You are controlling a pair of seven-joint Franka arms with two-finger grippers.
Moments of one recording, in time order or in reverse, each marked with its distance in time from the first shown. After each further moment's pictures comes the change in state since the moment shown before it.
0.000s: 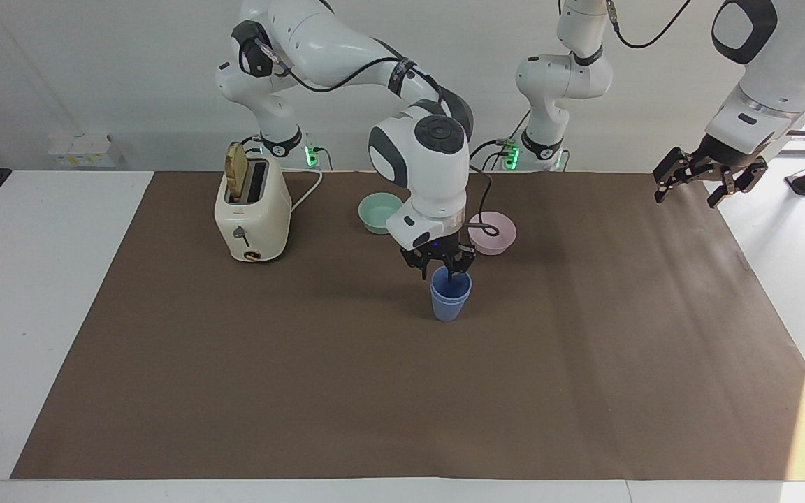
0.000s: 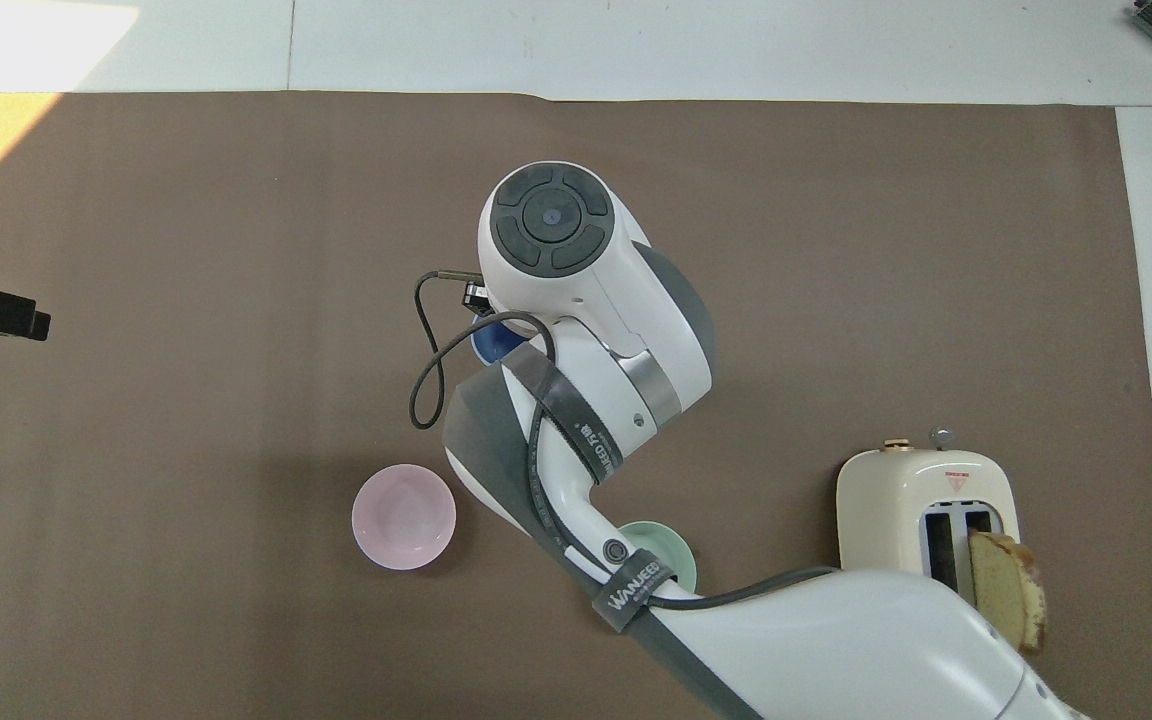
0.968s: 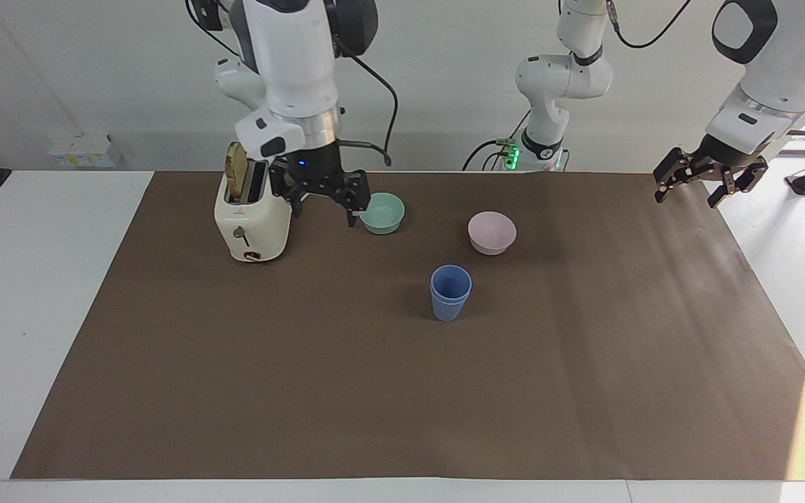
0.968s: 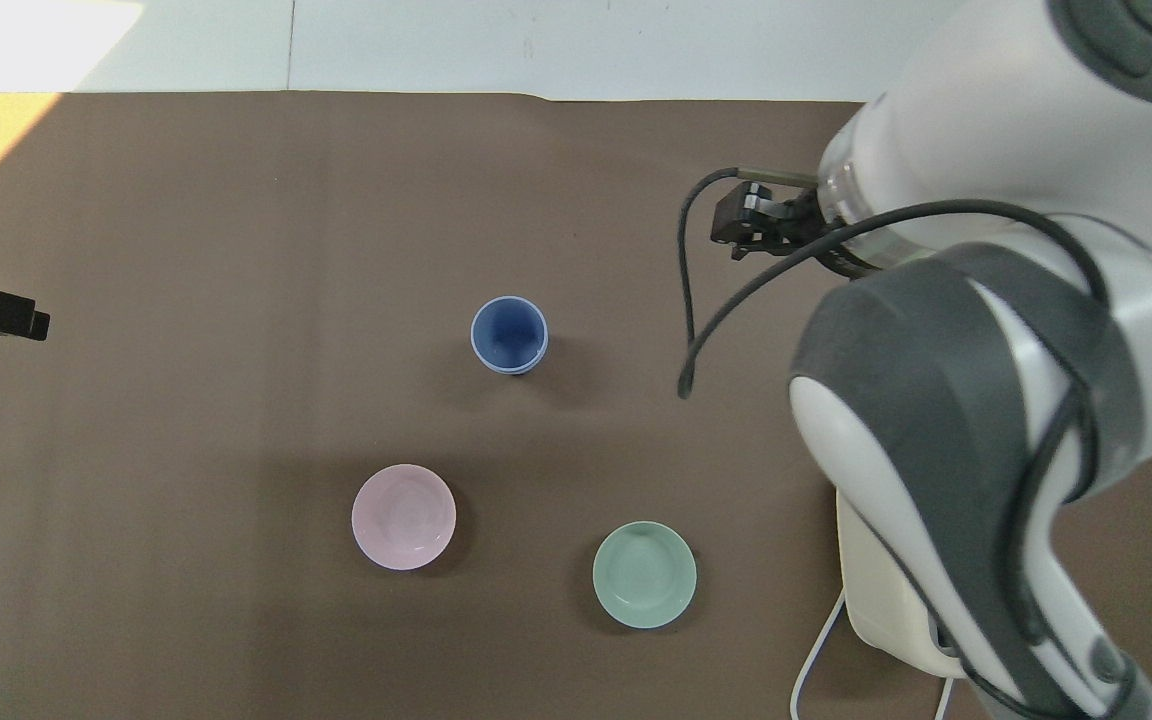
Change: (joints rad) left arm 0.000 0.000 0.001 0.000 0.000 0.001 0.000; right arm -0.281 -0.332 -0.013 0.017 -0.011 -0.363 -0.267
